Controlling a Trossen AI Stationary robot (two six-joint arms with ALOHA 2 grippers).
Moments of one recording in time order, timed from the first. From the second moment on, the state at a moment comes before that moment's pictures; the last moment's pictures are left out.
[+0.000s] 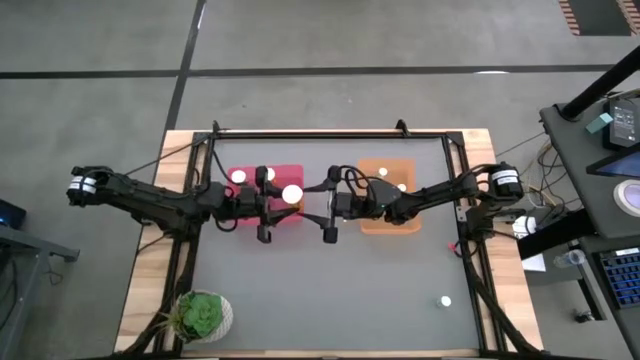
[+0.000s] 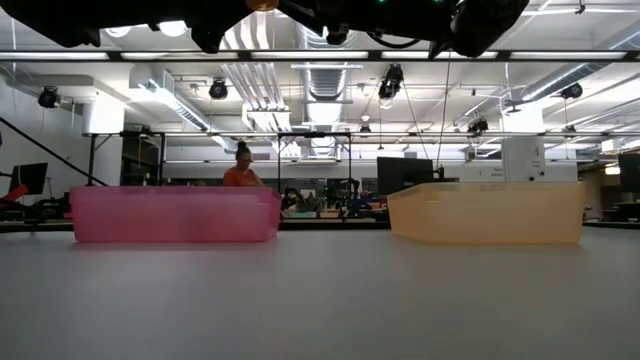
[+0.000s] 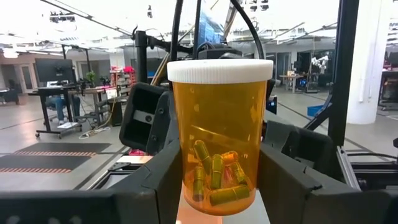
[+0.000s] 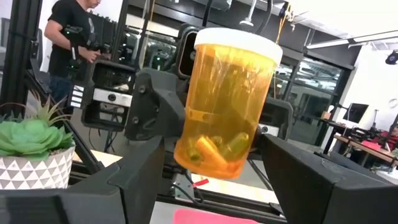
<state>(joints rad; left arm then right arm) -0.09 1.06 0.50 0.78 -0.16 0.06 0.03 1.76 1.01 0.98 0.02 -0.31</state>
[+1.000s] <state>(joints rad) -0.08 1.06 0.50 0.77 -0.11 0.06 0.03 1.76 1.01 0.97 -0.01 -0.21</state>
